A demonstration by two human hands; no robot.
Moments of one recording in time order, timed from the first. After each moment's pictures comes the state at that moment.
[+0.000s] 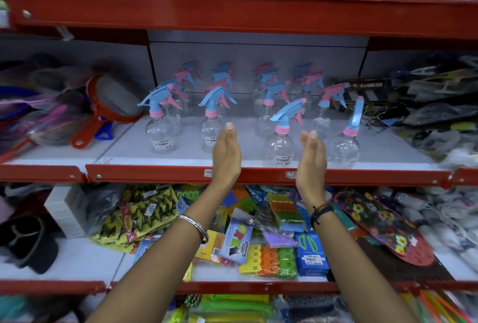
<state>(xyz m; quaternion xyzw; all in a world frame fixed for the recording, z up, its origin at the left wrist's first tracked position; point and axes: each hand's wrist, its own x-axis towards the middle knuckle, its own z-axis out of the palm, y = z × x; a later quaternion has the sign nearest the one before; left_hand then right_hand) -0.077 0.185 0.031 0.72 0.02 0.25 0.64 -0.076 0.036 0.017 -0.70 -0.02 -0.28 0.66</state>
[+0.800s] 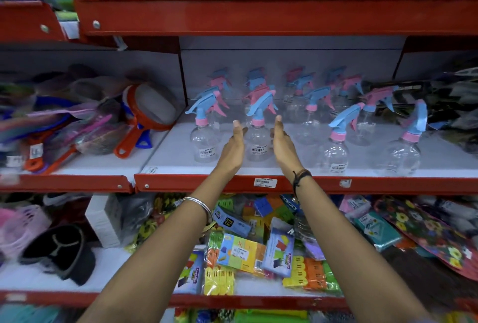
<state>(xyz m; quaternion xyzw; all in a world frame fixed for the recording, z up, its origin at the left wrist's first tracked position) -0.043 0.300 0.034 0.78 0.00 0.09 0.62 -0.032 0.184 0.048 -0.78 -0.02 -0.05 0.62</state>
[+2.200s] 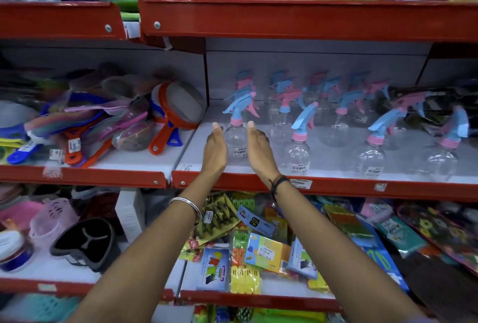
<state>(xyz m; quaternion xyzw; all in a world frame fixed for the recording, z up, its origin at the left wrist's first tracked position) -0.059 0.406 0.032 0.76 0.09 0.21 0.61 -0.054 0.305 0.038 -0.79 -0.13 -0.08 0.59</state>
